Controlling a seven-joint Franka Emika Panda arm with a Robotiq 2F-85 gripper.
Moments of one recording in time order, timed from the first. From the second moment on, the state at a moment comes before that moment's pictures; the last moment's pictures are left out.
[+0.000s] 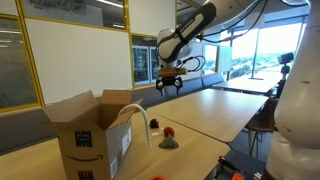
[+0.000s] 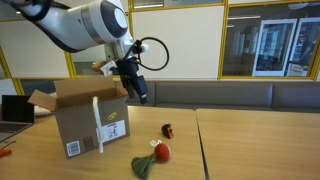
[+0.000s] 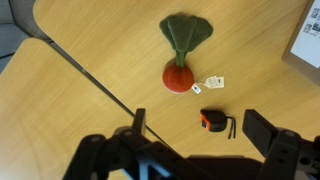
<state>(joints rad) 0.02 -0.09 -0.06 -2.21 -0.25 2.22 0.80</state>
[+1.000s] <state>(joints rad) -0.13 0.35 -0.13 -2.11 0.24 2.46 0.28</state>
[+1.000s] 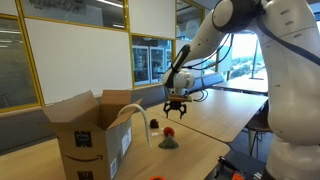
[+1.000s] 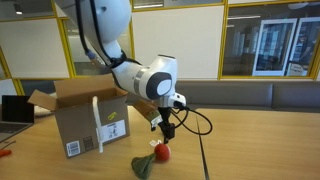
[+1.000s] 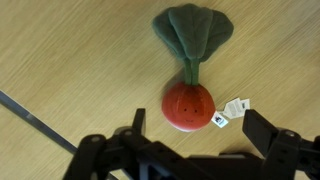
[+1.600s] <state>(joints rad) -0.15 0.63 -0.14 -1.85 0.24 2.42 0.29</state>
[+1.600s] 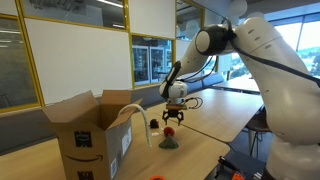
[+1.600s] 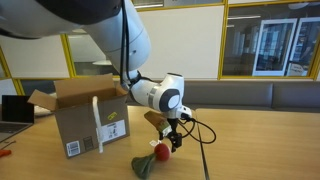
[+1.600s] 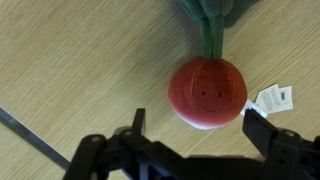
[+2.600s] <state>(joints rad) -0.16 0.72 -0.09 -1.76 0.24 2.32 0.29</state>
